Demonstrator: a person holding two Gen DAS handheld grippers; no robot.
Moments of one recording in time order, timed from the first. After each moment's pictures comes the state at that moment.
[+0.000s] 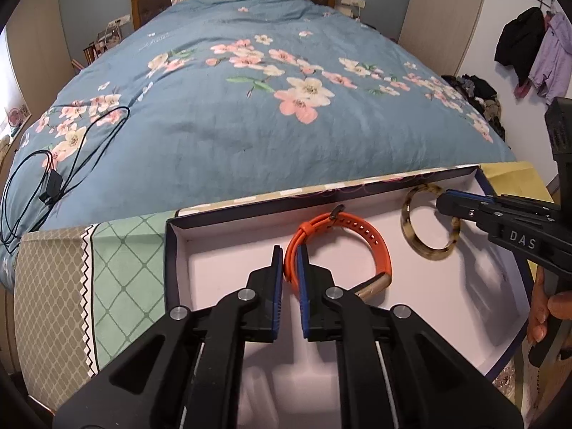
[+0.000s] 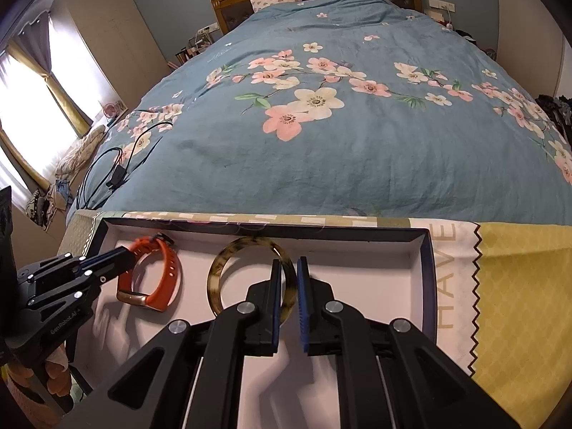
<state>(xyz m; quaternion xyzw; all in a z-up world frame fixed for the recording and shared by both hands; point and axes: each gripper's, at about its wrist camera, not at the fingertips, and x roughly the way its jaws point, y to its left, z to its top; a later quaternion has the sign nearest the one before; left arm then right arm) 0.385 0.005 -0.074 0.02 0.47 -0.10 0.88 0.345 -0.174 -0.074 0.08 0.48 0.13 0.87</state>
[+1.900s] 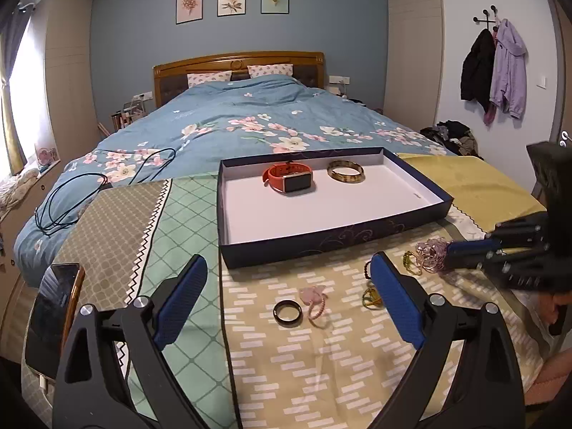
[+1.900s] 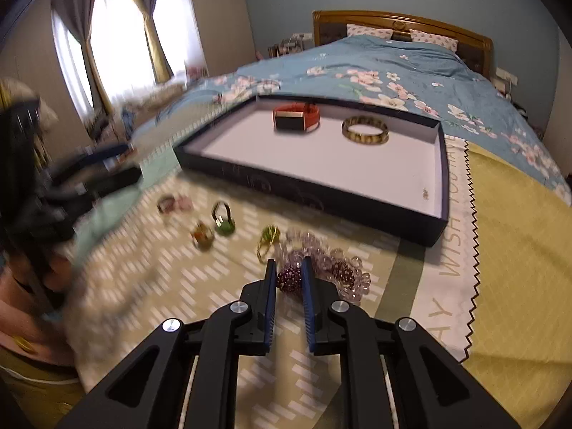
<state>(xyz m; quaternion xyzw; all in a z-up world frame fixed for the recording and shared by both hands) 0.103 0.023 -0.046 0.03 0.28 -0.10 0.95 0.109 -0.176 -0.064 -0.02 0.39 0.26 0.88</state>
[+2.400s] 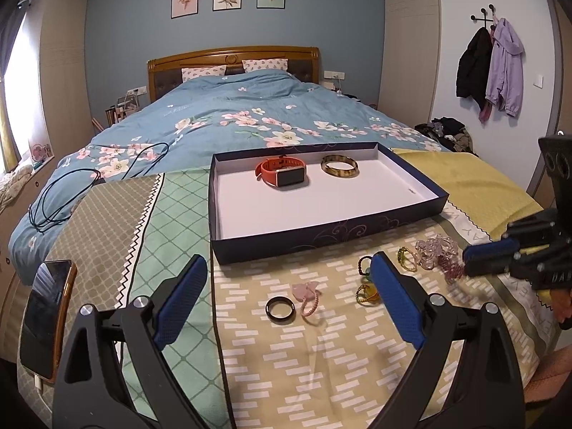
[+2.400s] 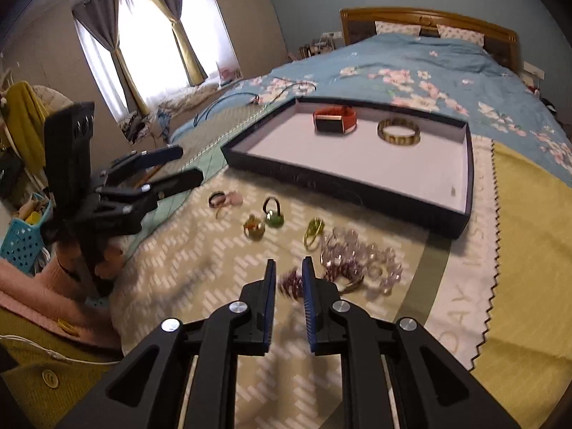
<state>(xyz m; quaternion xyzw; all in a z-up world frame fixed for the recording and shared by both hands) 0.109 0.020 -0.051 0.03 0.30 -0.11 0.95 0.093 -0.174 -0.055 -0.01 0.40 0.33 0.85</state>
